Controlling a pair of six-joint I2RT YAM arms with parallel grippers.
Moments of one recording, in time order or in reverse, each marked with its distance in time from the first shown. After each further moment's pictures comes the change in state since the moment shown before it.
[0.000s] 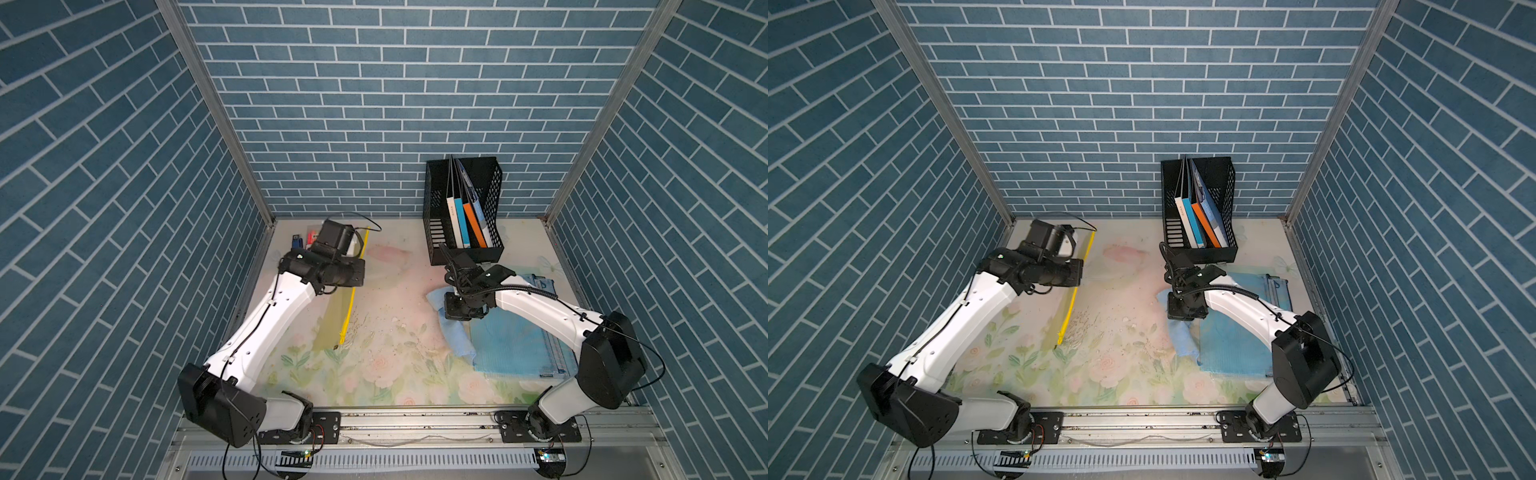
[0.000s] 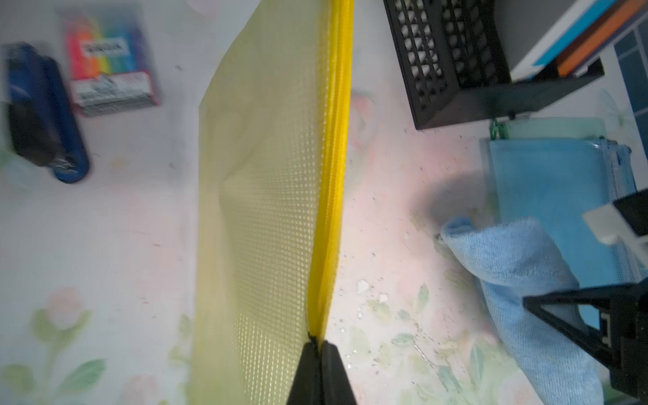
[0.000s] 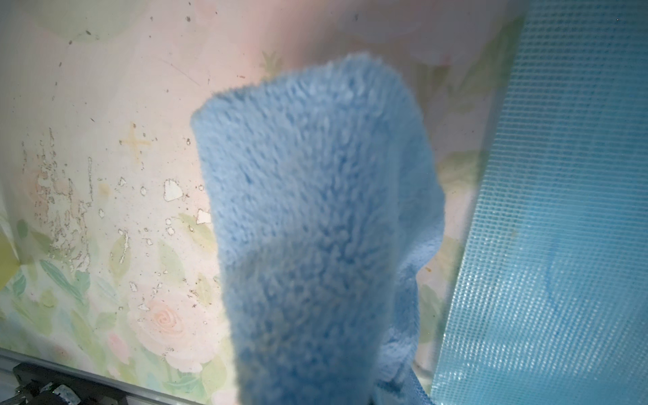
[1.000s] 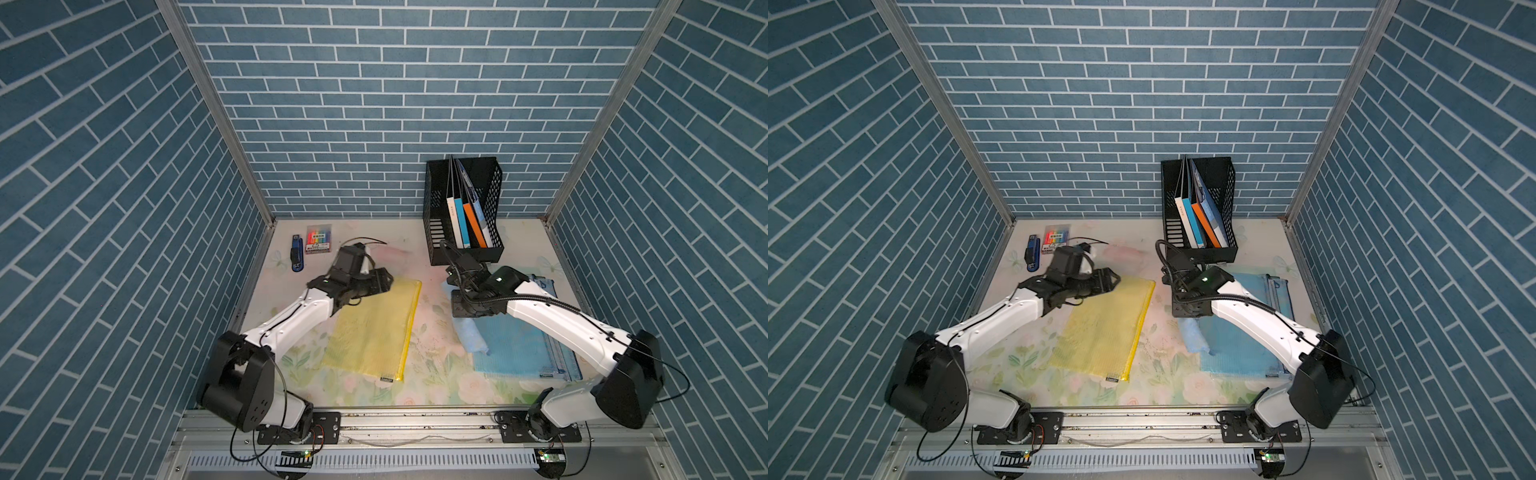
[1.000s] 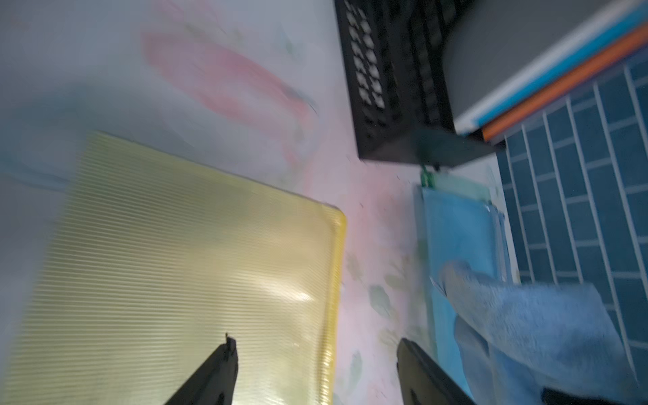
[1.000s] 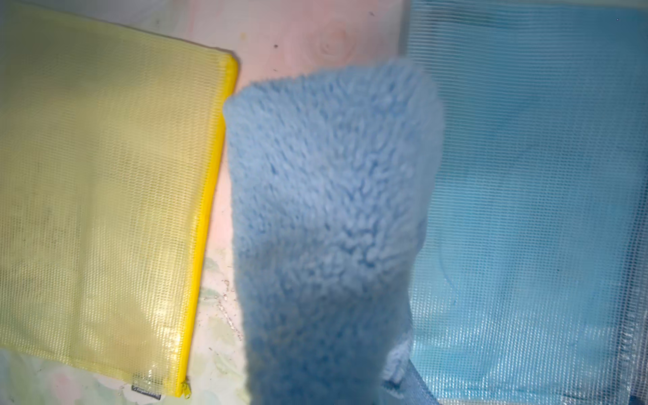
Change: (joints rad) left arm 0.143 0.029 -0.375 0.639 0.183 -0.212; right arm 0.129 -0.050 0.100 -0.099 0.254 0.050
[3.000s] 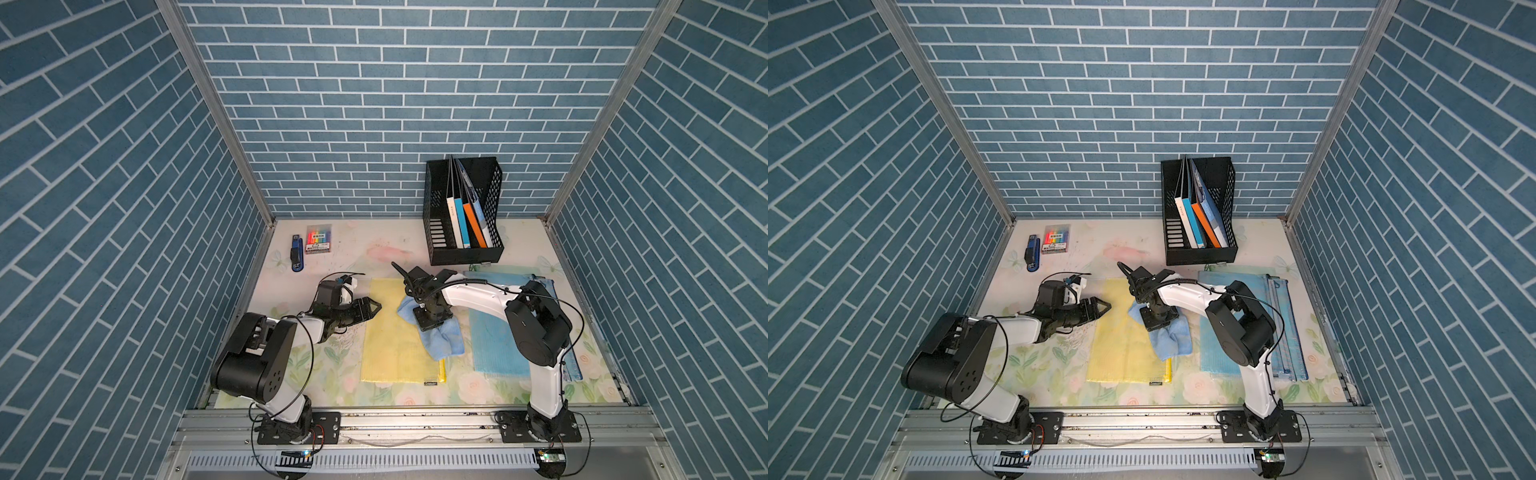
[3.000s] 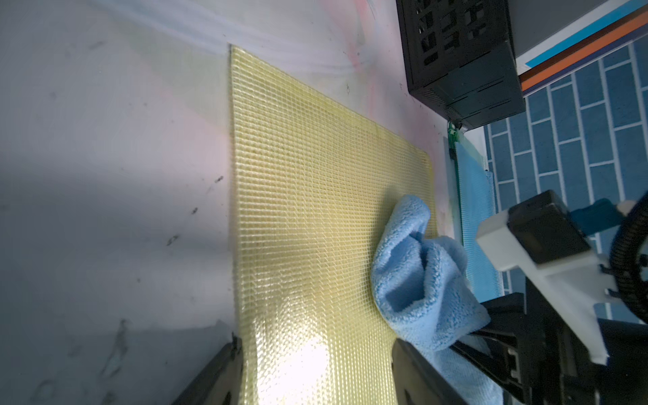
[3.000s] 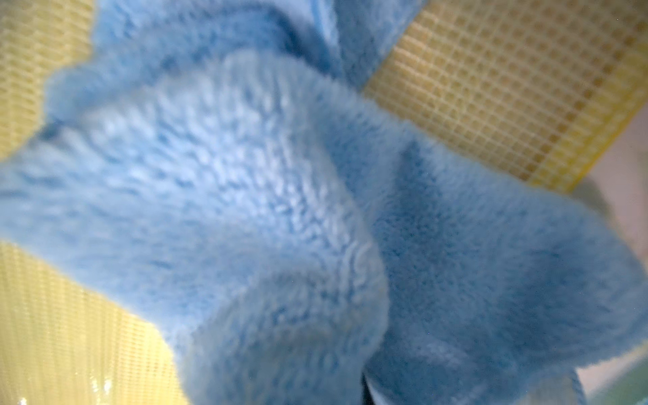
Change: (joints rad) left arm 0.069 0.181 -0.442 0.612 0.339 -0.038; right arm 0.029 0.475 0.083 0.138 -0.193 -0.276
